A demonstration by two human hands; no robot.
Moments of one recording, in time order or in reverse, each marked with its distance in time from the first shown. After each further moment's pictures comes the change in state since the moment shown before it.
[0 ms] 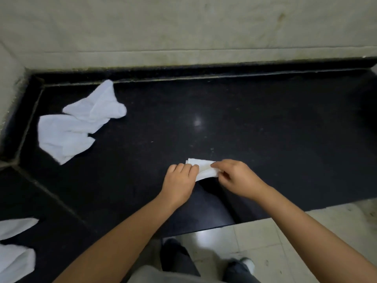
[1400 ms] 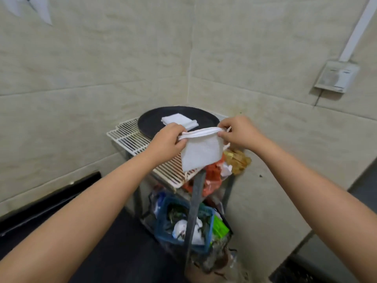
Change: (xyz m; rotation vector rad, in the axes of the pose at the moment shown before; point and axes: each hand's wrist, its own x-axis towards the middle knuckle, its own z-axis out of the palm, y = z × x) left_hand 0.734 0.761 -0.049 -0.637 0.096 0.535; right_hand -0.332 0.670 -0.669 -0.278 0.621 0.650
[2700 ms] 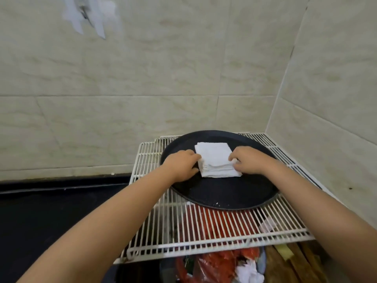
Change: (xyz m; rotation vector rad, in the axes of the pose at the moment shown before) left_hand 0.141 -0.087 0.098 0.613 -0.346 -0.688; right_hand 0.284 0.126 0.114 -0.159 -0.534 -0.635
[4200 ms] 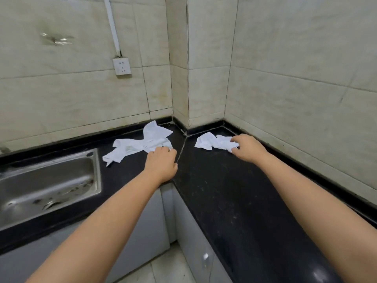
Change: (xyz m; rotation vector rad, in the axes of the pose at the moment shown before) left_hand -0.913 -0.678 -0.002 0.173 0.027 -1.475; right_hand 0.085 -1.183 0.124 0.187 0.016 -1.002
